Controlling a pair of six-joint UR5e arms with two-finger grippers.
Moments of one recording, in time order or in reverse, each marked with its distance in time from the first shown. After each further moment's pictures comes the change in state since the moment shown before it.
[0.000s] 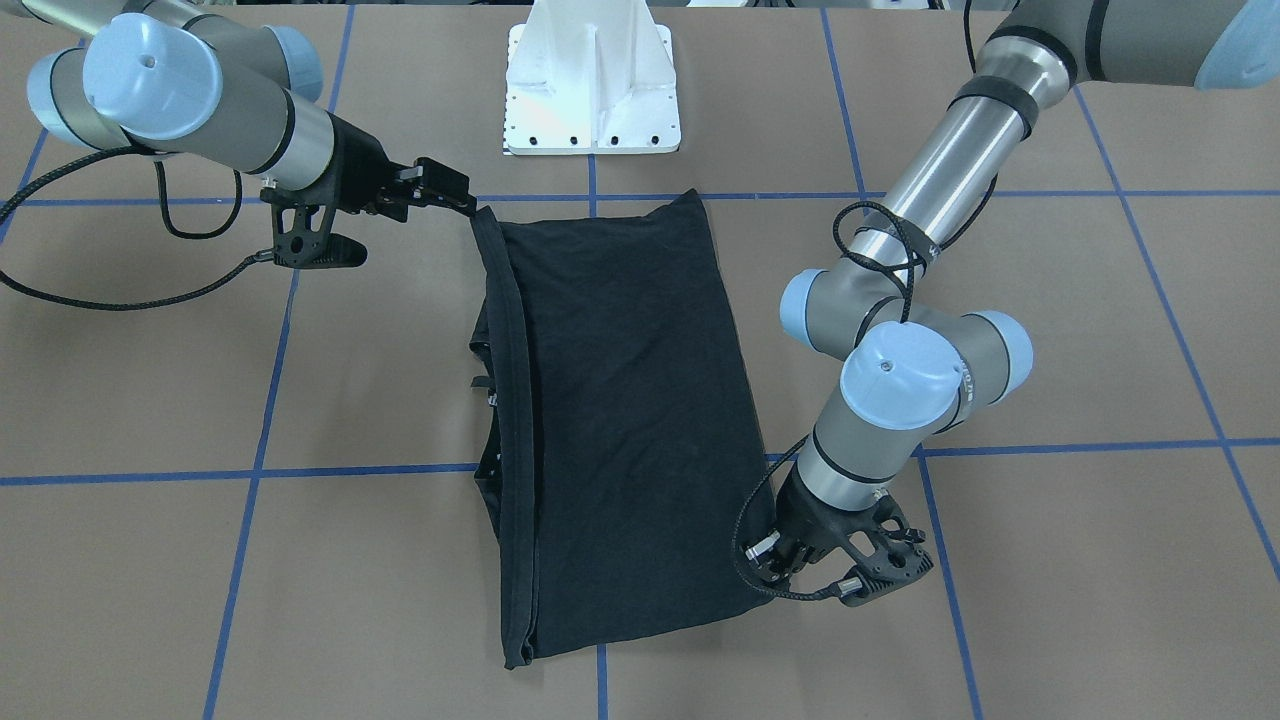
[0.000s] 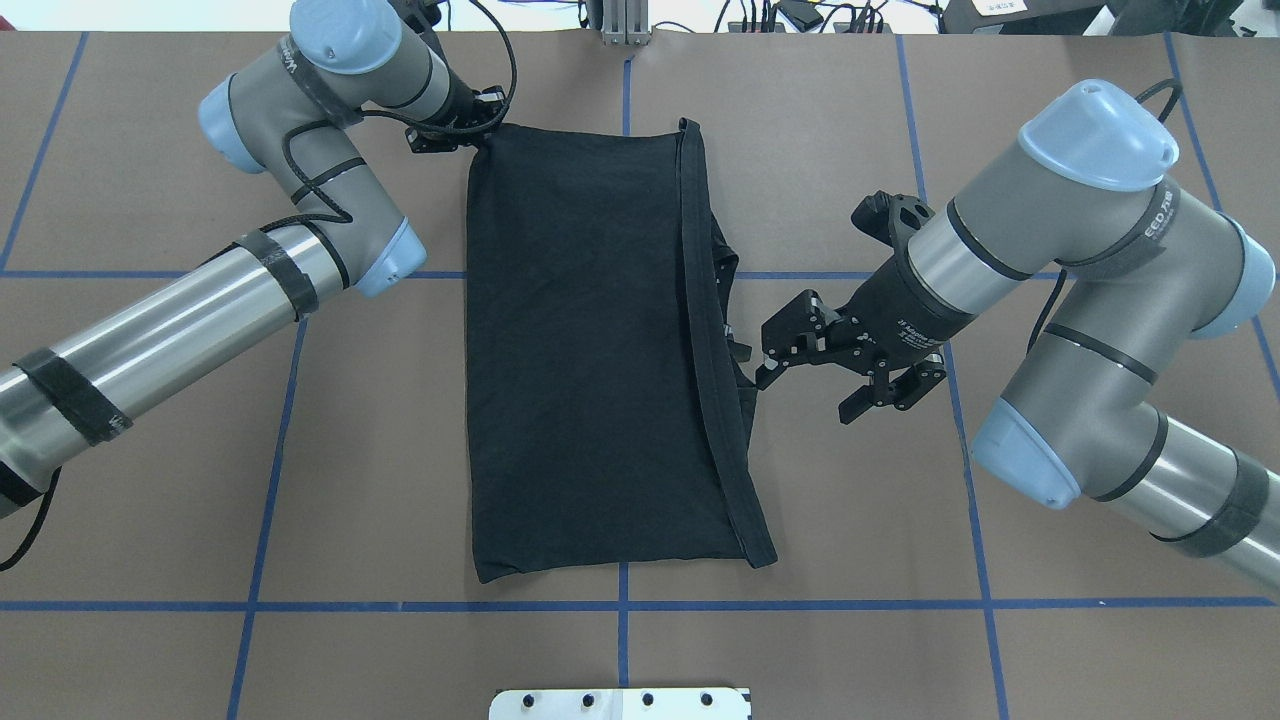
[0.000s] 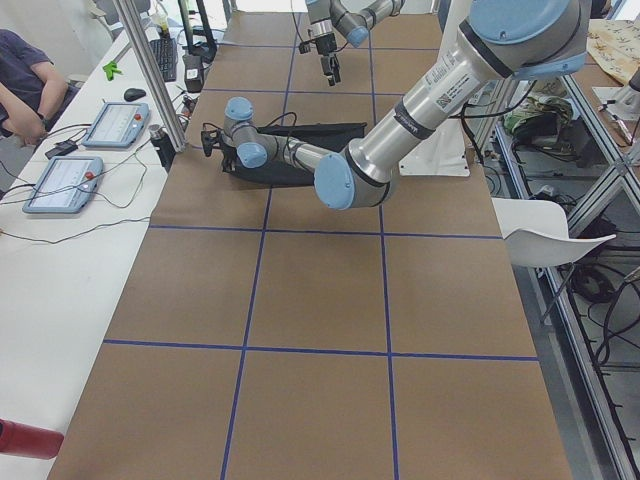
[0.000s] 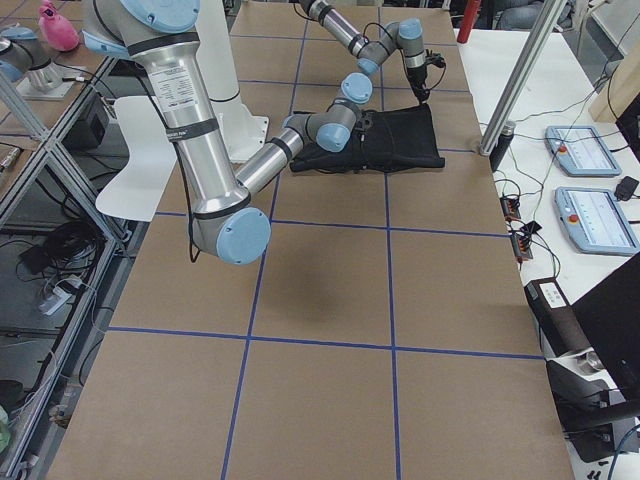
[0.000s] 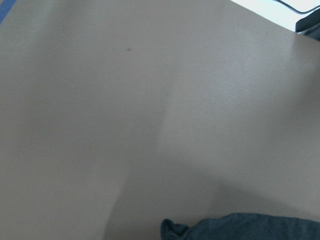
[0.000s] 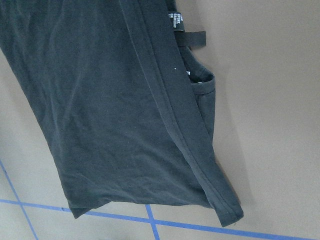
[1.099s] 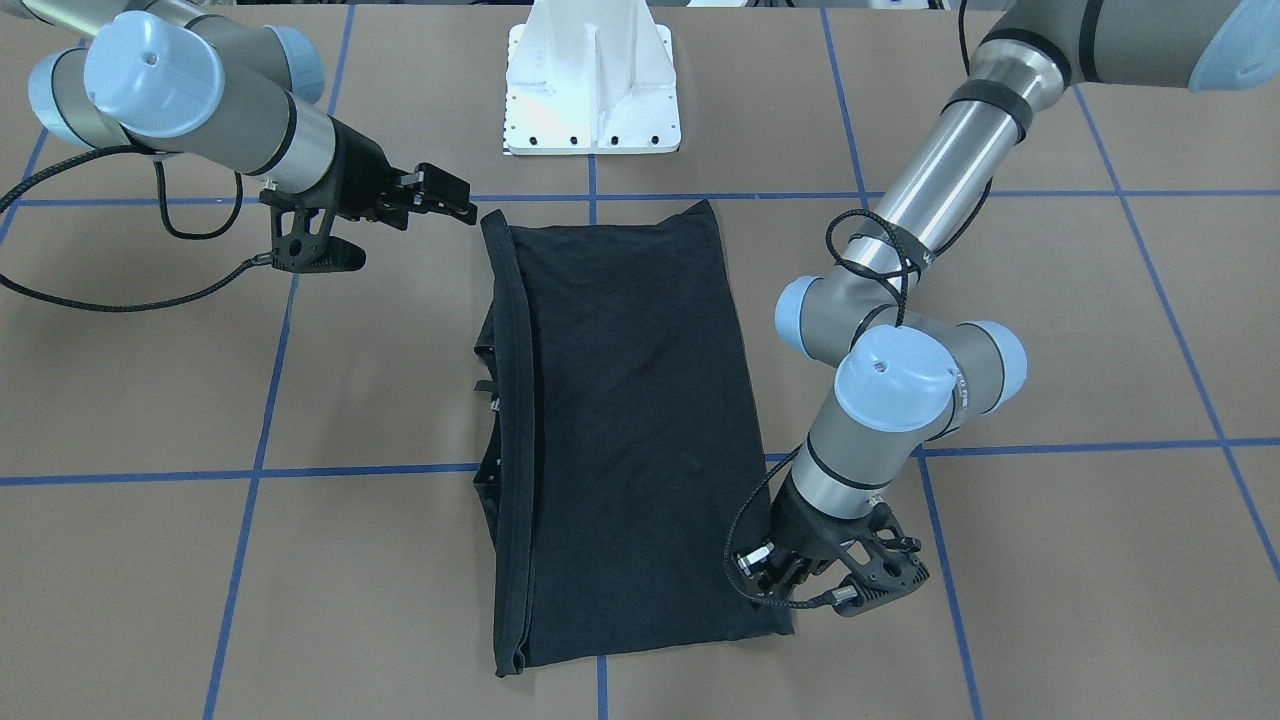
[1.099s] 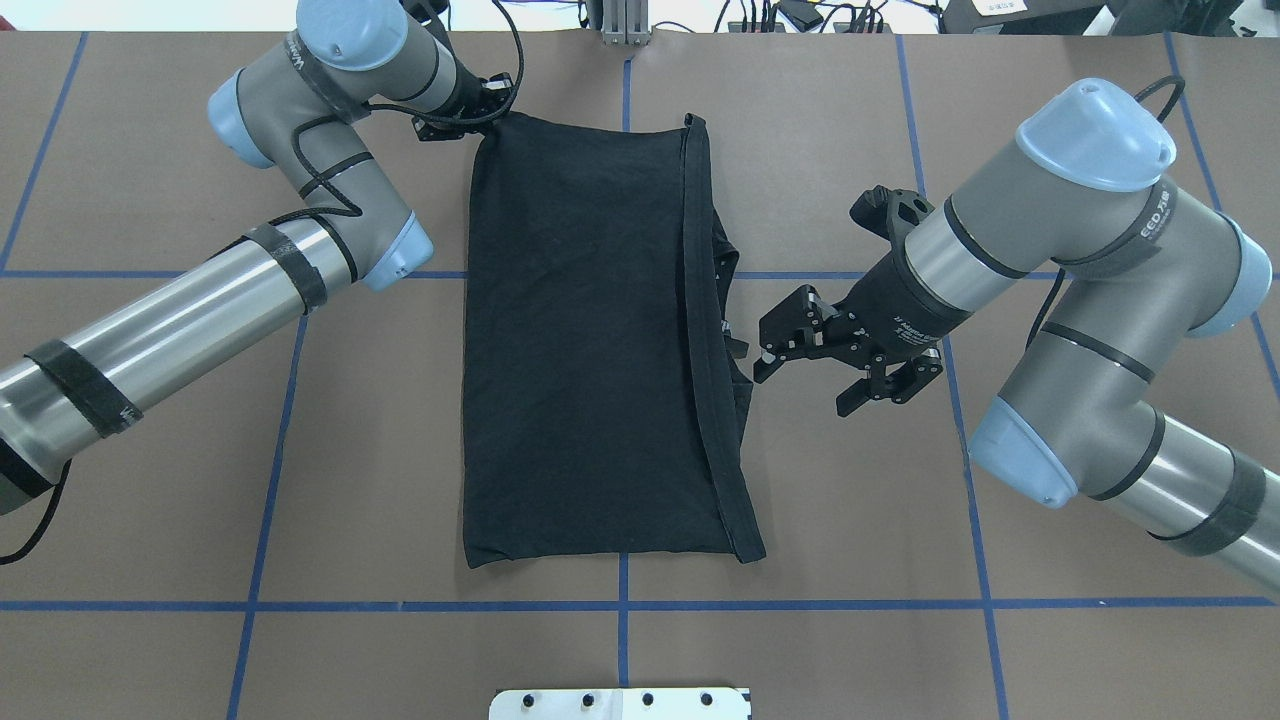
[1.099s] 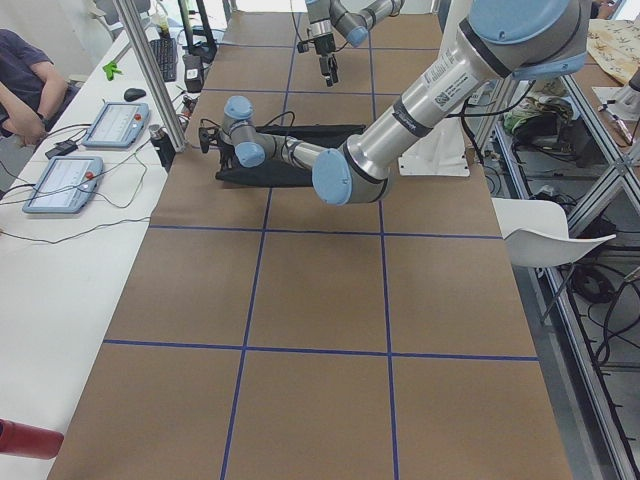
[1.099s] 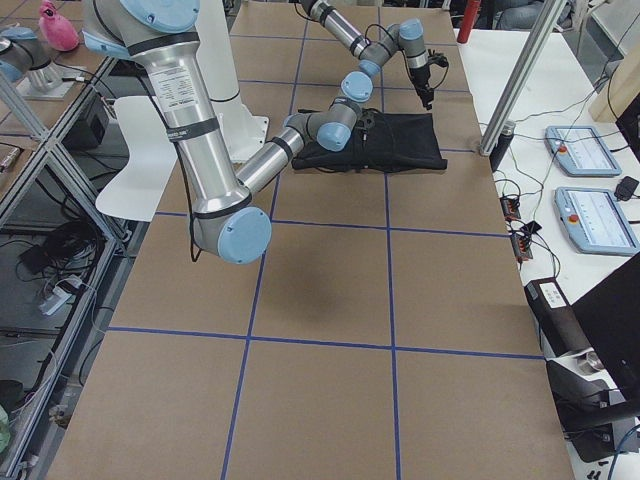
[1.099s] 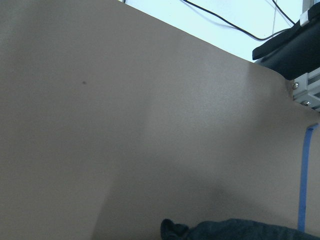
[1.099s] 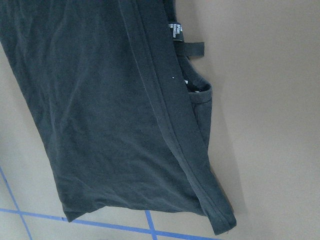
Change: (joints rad) left arm -0.002 -0.016 0.022 -0.043 0.021 0.007; right arm 0.003 0.010 -0.001 0.000 -0.036 -0.002
